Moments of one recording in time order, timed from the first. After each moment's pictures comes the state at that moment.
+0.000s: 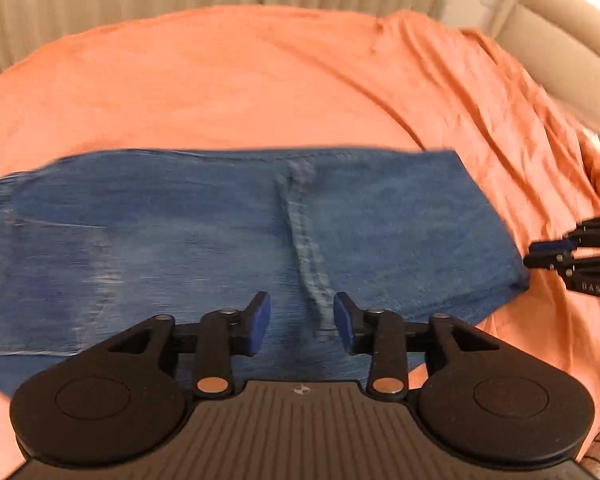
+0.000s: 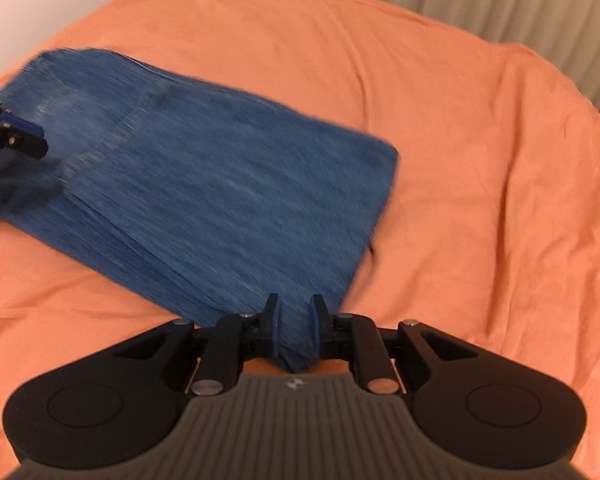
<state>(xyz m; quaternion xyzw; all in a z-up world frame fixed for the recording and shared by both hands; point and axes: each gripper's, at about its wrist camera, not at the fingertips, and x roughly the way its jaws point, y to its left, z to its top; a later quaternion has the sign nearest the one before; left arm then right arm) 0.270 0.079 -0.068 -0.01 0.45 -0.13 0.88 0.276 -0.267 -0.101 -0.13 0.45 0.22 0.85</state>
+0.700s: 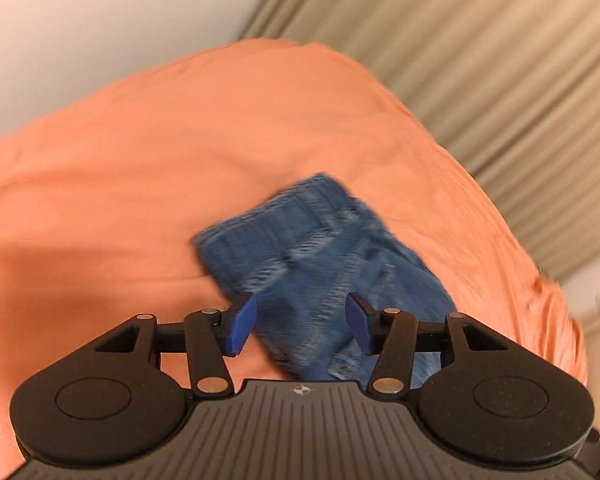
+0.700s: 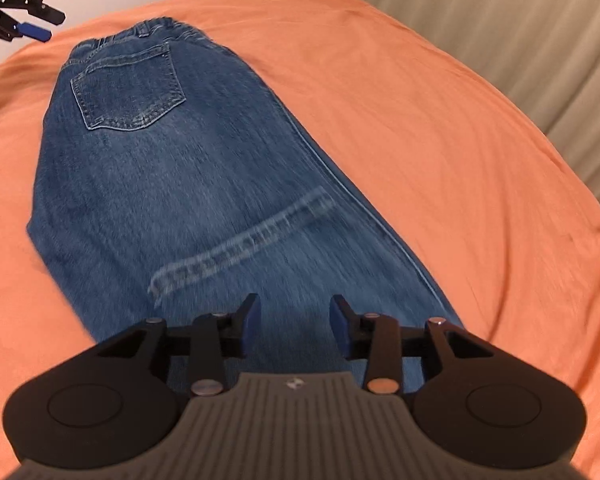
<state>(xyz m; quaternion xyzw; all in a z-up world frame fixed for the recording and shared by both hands) 0.212 0.396 -0.096 -0.38 0.33 0.11 0.86 0.327 -0.093 -0.073 -0.28 0.39 0.36 0.80</state>
